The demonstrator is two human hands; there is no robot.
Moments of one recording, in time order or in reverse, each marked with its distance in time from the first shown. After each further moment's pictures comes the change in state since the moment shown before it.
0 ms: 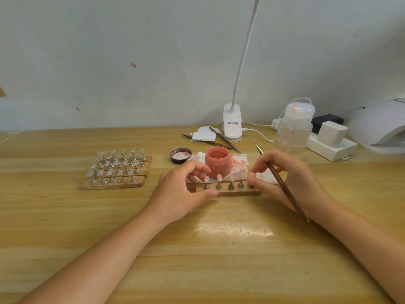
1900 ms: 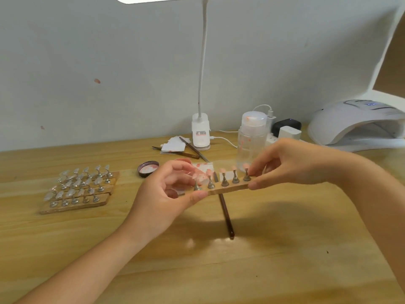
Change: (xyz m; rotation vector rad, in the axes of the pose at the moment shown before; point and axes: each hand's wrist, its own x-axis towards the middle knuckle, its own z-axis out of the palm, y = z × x) left_hand 0.001 0.053 0.024 -0.341 0.054 0.053; right_hand 0.023 -0.017 -0.098 -0.083 -0.526 0.404
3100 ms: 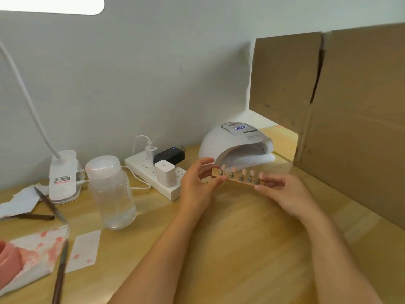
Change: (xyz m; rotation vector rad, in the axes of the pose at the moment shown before) left_hand 0.131 0.022 0.294 -0.276 -0.164 -0.017; right_hand -0.104 0.207 -0.068 0.389 0.864 0.488
